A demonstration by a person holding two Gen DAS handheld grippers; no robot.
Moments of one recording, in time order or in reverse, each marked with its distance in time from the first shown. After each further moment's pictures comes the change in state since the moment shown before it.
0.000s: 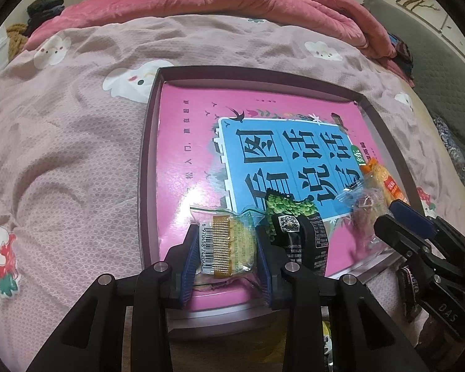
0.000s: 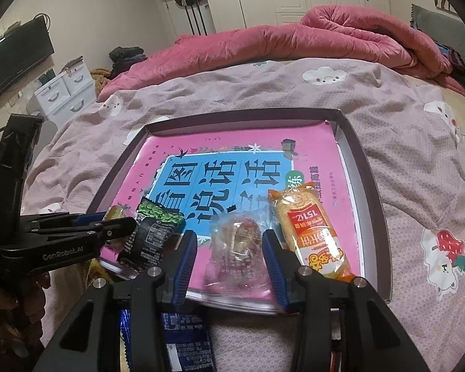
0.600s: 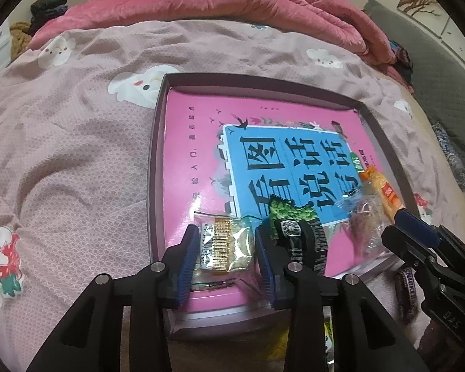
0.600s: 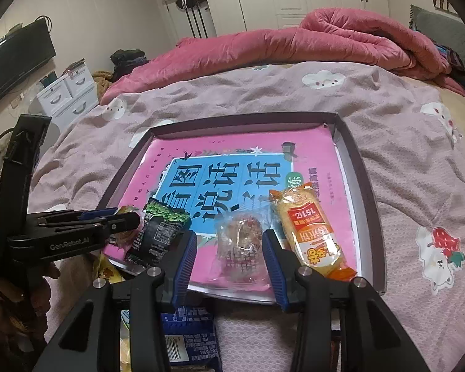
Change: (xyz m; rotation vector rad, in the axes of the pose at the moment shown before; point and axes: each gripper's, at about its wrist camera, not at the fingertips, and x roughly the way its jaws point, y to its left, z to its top) left arm -0.007 0.005 0.001 -0.015 -0.025 -0.010; right arm -0.013 0.003 -0.001 0.004 -0.017 0.001
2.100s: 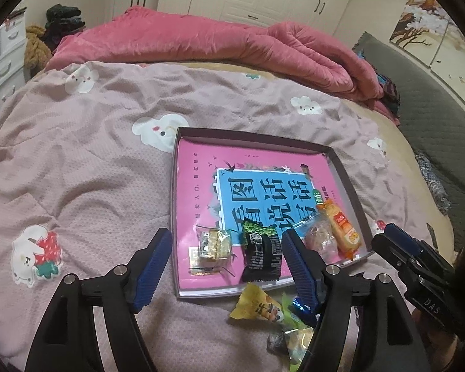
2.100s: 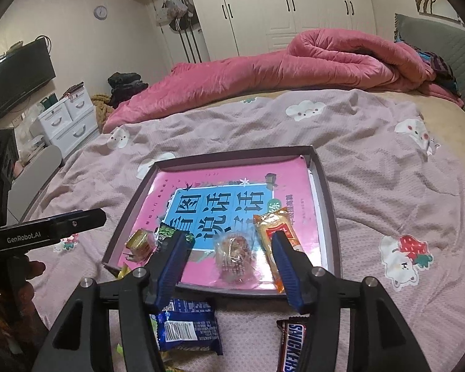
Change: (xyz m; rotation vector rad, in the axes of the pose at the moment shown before) left arm -0.088 0.004 -0.001 -0.046 -0.138 -0.055; right arm -0.064 -0.007 0.009 0.034 -0.097 -0.016
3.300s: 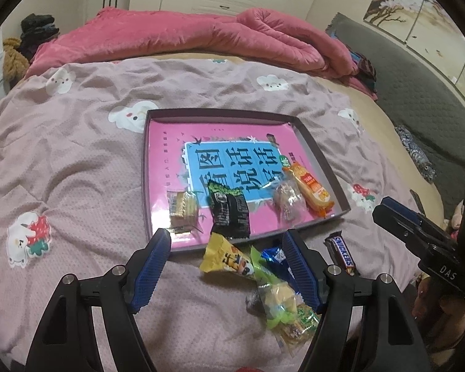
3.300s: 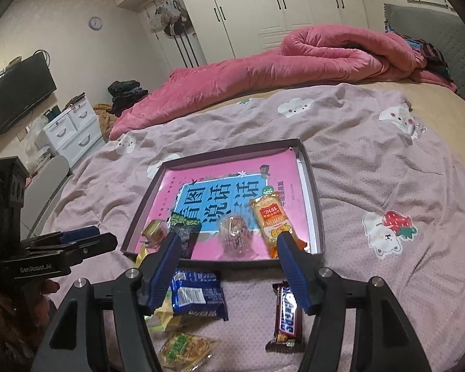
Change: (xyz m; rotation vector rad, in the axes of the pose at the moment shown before) left arm -0.024 -0.024 -0.035 0.106 0.059 -0.066; right arm -0.047 -0.009 -0.018 0.056 0.009 0.029
